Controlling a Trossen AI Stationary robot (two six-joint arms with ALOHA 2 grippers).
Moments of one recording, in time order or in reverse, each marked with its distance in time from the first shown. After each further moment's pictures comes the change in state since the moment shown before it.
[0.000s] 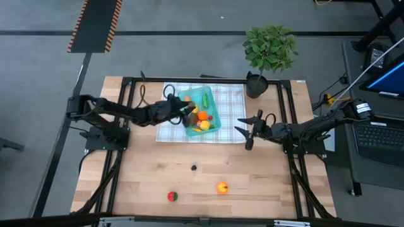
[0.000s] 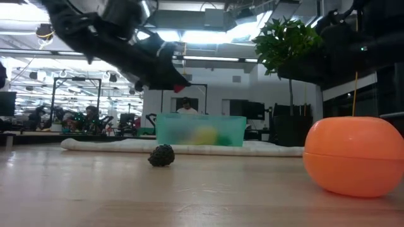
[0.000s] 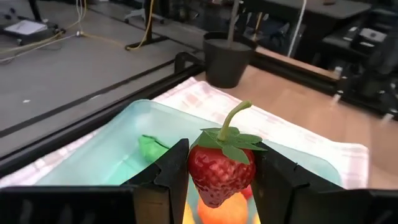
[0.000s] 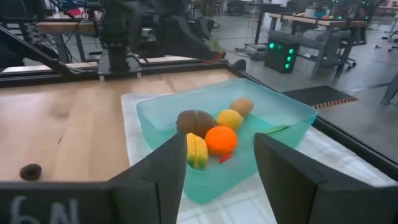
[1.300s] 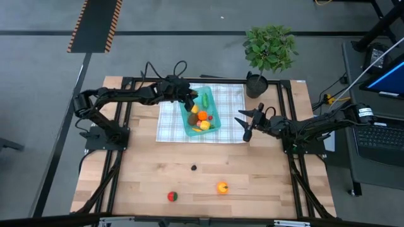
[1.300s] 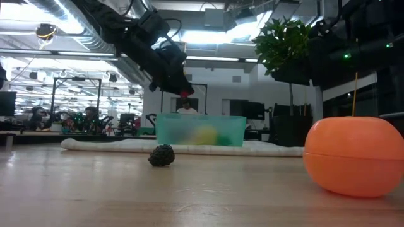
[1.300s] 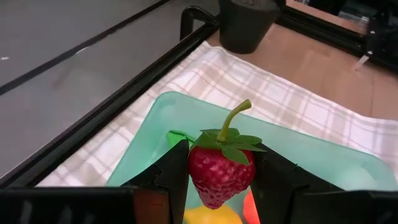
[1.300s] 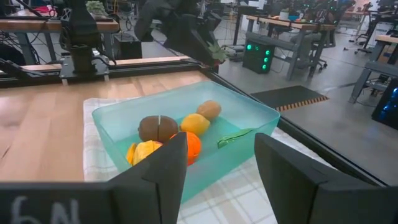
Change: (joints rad) left arm 0.278 0.079 0.327 -0.500 0.361 0.101; right arm -0.174 -0.001 0.000 0.018 -0.081 -0.049
